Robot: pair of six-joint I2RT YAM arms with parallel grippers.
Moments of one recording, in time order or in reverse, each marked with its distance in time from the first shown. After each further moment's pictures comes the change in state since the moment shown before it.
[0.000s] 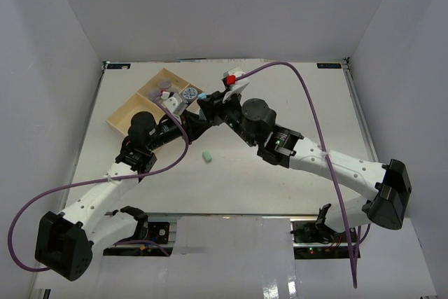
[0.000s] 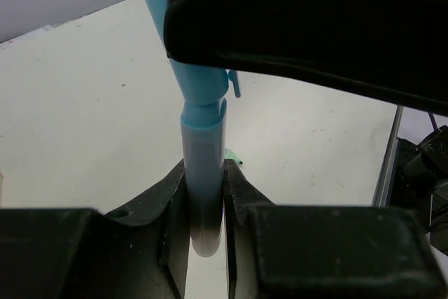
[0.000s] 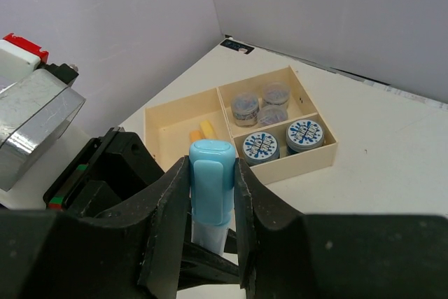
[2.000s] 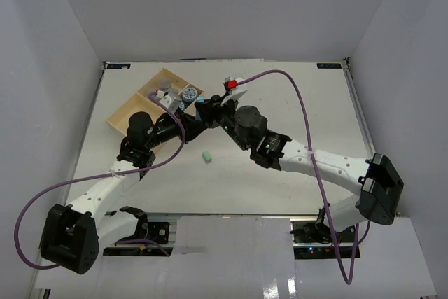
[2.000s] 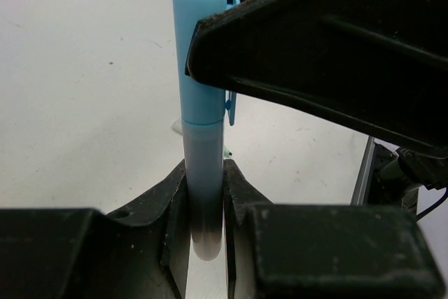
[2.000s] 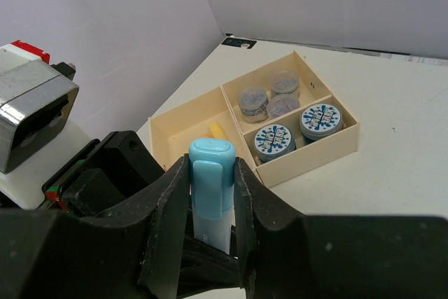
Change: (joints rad) left arm 0.093 0.056 -0.063 0.134 0.093 -0.143; right arm 0.000 0.063 -0.105 0.151 0.046 0.140
